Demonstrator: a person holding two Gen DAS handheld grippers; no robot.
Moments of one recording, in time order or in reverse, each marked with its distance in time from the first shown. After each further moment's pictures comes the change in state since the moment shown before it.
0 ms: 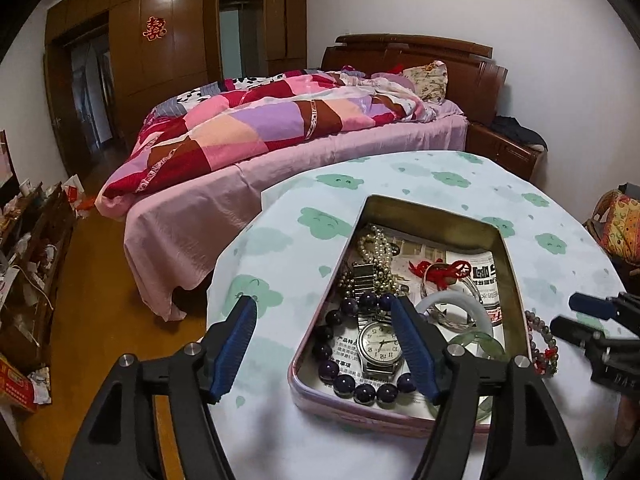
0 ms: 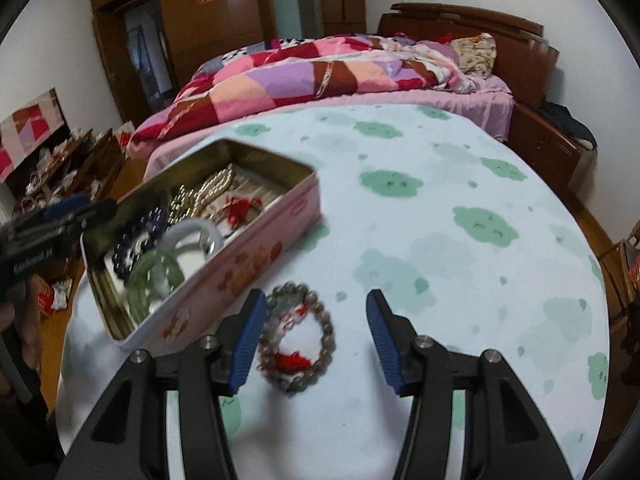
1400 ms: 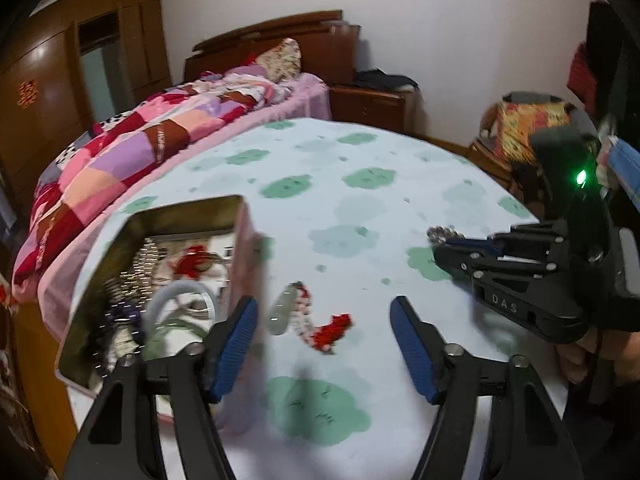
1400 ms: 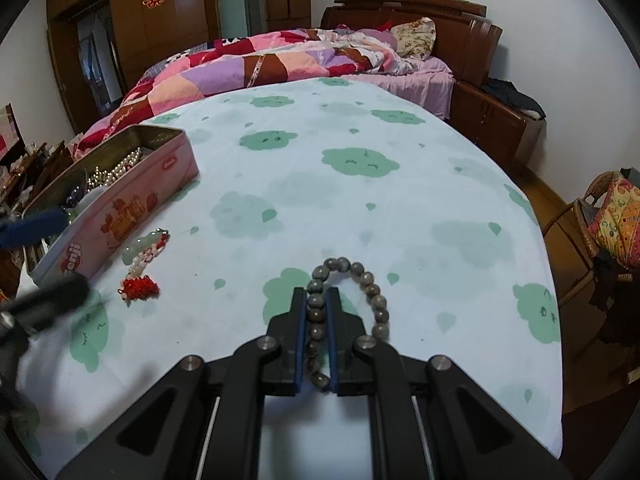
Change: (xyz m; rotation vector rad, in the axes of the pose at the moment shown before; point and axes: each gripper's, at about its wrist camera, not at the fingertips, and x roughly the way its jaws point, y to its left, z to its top) left arm -0.023 -0.167 -0.031 0.365 0.056 -0.329; right arm -0.029 -0.086 -0.053 0.109 0.005 -0.161
